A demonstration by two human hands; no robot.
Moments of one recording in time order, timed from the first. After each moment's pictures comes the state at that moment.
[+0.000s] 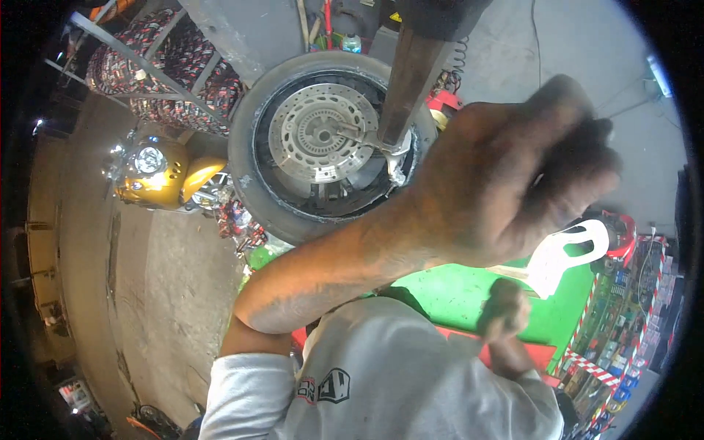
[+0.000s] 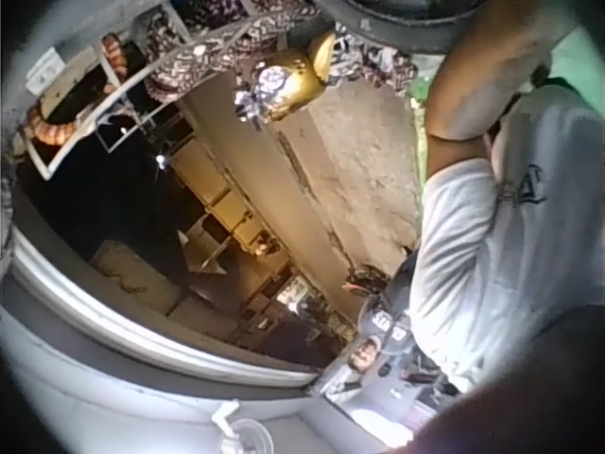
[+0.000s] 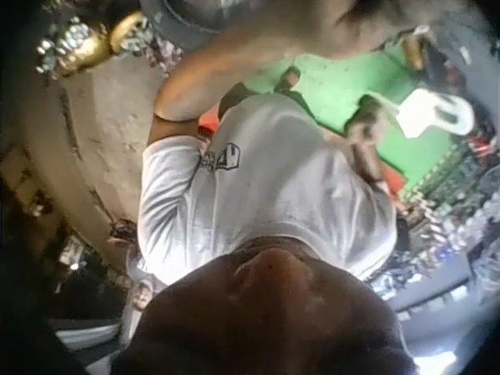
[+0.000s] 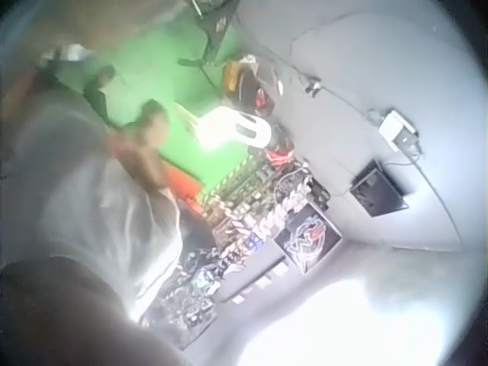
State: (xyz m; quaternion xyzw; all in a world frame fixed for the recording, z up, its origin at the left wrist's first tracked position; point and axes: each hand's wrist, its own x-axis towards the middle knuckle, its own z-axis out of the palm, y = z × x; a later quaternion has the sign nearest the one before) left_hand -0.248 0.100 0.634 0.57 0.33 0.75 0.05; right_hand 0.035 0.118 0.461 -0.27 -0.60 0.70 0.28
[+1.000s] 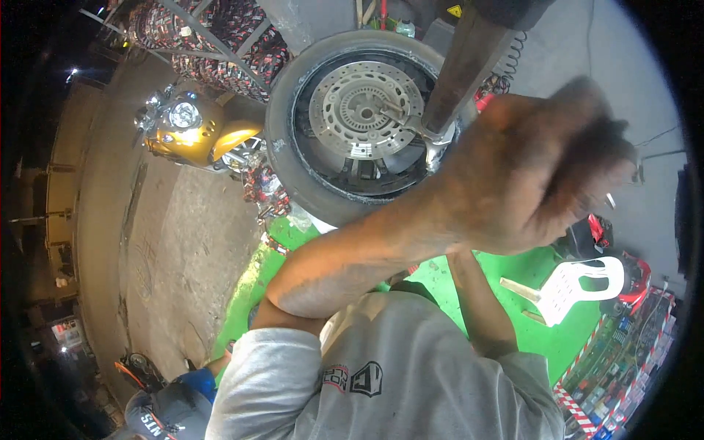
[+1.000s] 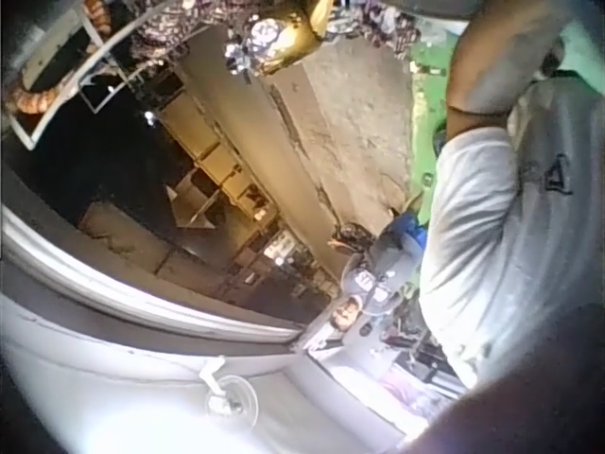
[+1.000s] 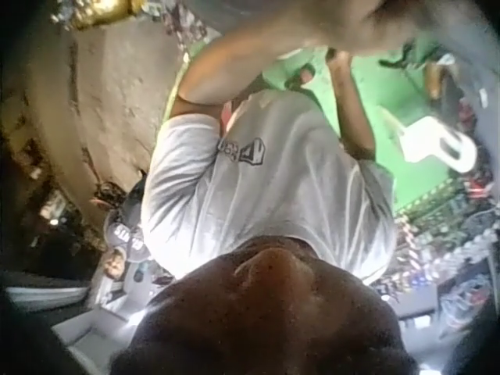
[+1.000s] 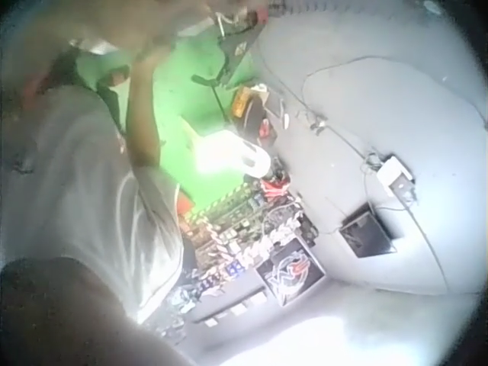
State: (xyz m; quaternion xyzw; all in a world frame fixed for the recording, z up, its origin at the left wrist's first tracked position) left_hand -0.257 0.082 0.626 0.58 0.41 0.70 -0.03; right_hand -0.121 0.139 0.296 -0.45 -0.45 0.70 0.33
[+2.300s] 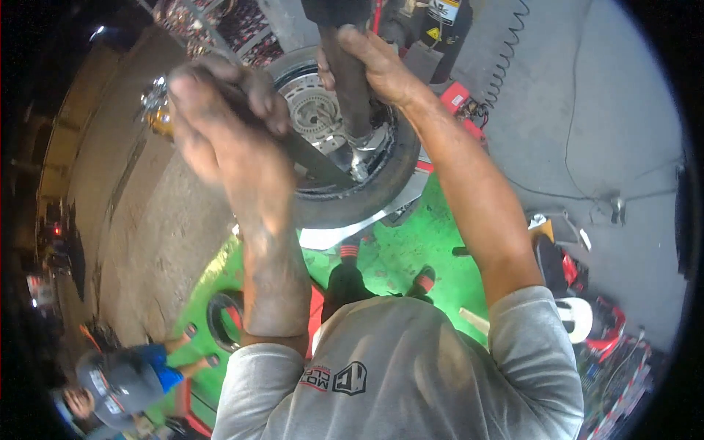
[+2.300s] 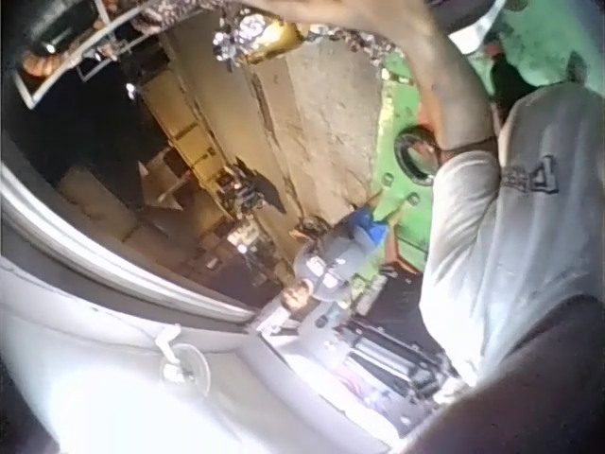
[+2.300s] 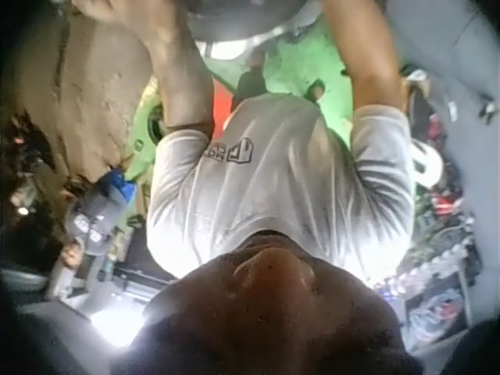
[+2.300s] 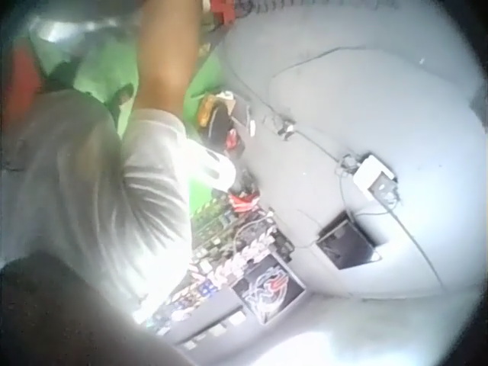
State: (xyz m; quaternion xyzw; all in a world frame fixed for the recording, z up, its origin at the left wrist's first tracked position) left_hand -0.232 0.084 0.625 0.19 0.53 0.78 -0.27; right_hand -0.308 0.252 0.555 0.25 -0.60 0.76 0.01
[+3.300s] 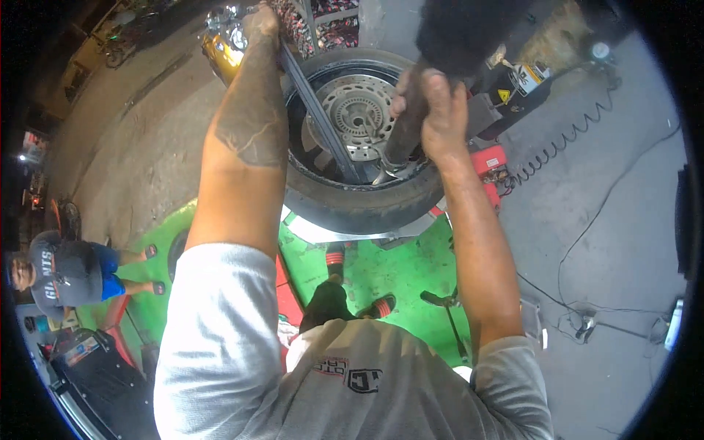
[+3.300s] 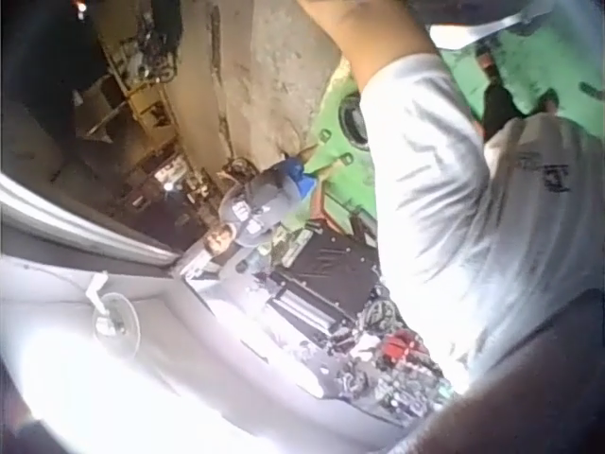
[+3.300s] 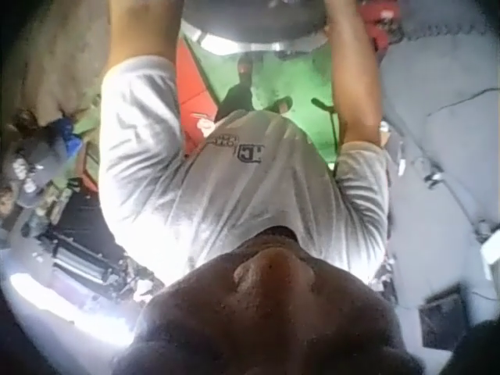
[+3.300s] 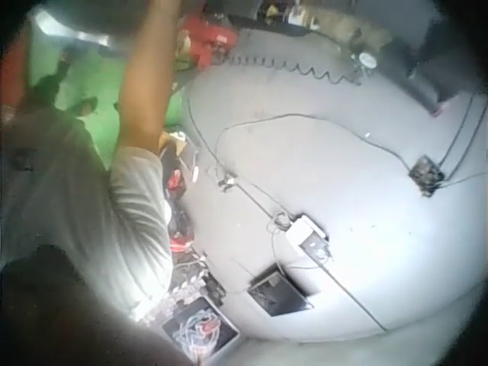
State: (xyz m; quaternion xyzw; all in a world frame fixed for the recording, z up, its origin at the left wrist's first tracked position) left_hand -0.558 -0.041 0.517 -0.30 0.71 0.60 -0.22; right_hand -0.307 0.242 0.546 0.18 -0.55 0.81 0.10
